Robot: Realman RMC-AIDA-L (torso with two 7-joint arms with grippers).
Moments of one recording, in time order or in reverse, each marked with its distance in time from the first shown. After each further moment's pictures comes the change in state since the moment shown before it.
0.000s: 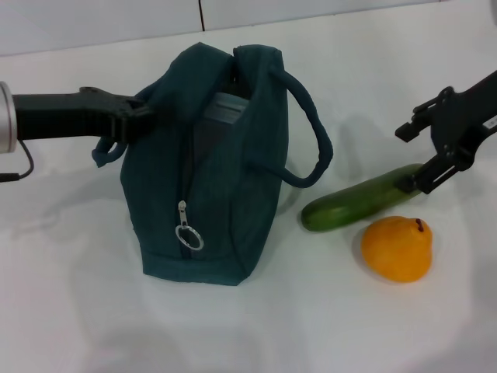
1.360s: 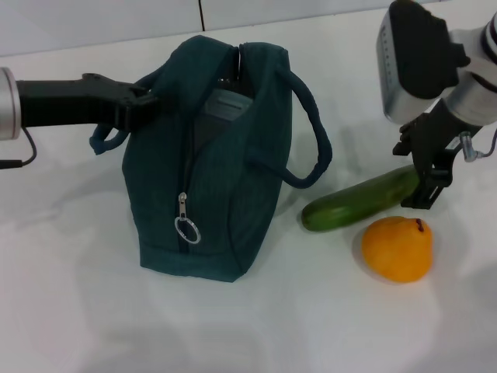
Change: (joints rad) left arm -0.026 0.002 0.001 -0.001 0.002 -0.013 0.012; right arm 0.108 0.069 -0.321 0.063 -0.351 0.143 0.032
